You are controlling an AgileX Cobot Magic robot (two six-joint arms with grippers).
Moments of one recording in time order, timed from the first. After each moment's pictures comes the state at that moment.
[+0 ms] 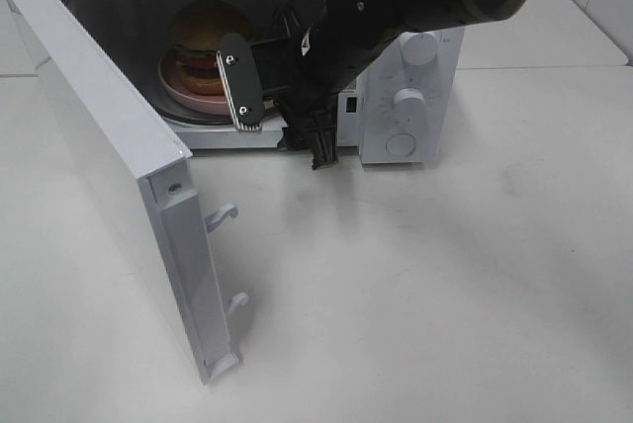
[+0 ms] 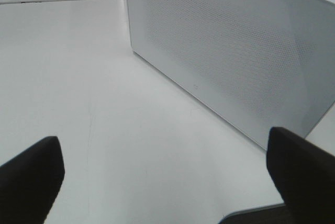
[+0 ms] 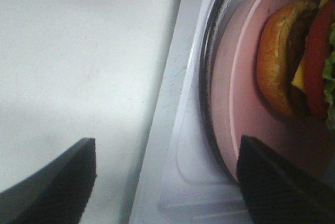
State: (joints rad) left arm 0.05 0.00 -0.52 -0.25 1.09 0.18; right arm 0.62 2.07 -1.48 -0.04 0.33 -1.27
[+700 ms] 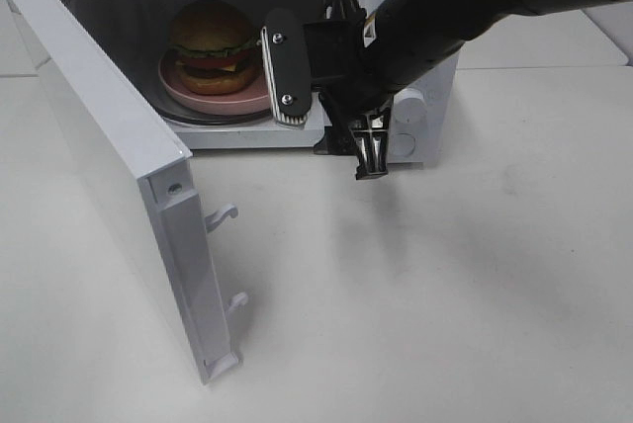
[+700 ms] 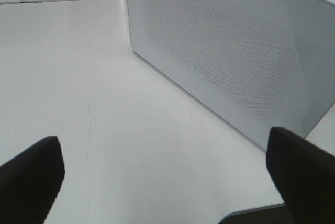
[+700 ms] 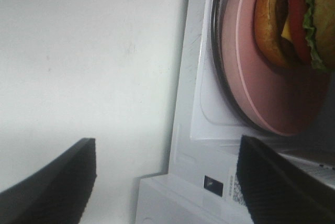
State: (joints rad) left arm 0.05 0.00 -0.52 -0.25 1.09 0.18; right arm 0.62 1.78 -1.19 -0.08 0.30 -1.12
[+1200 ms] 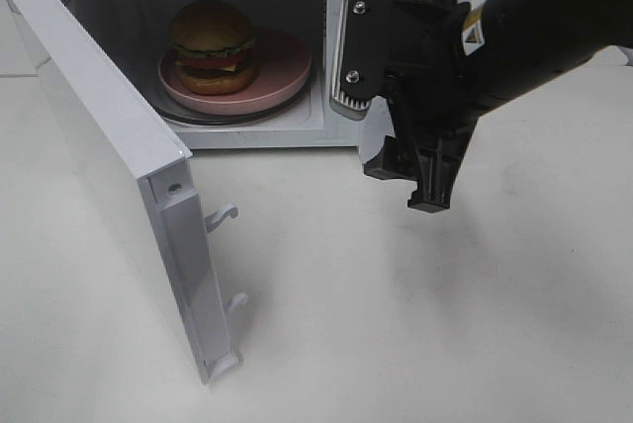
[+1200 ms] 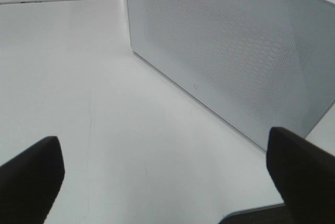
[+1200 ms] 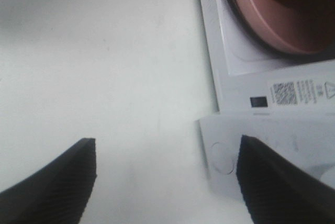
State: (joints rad) left arm 0.05 0.00 -0.52 -0.25 1.09 0.18; right arm 0.62 1.49 -0.95 -0.09 0.38 -0.79
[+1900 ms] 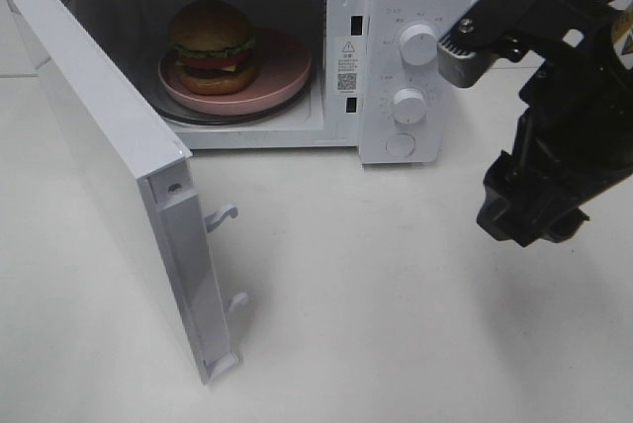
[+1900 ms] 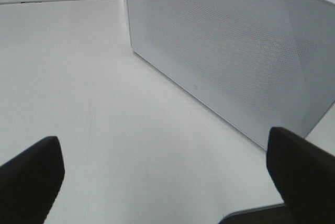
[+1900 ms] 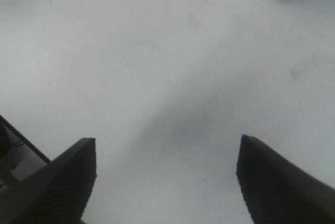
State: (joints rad) left arm 0.05 0.00 -0.52 -0.25 1.09 0.18; right arm 0.62 1.27 -0.91 -0.17 0.87 -0.13
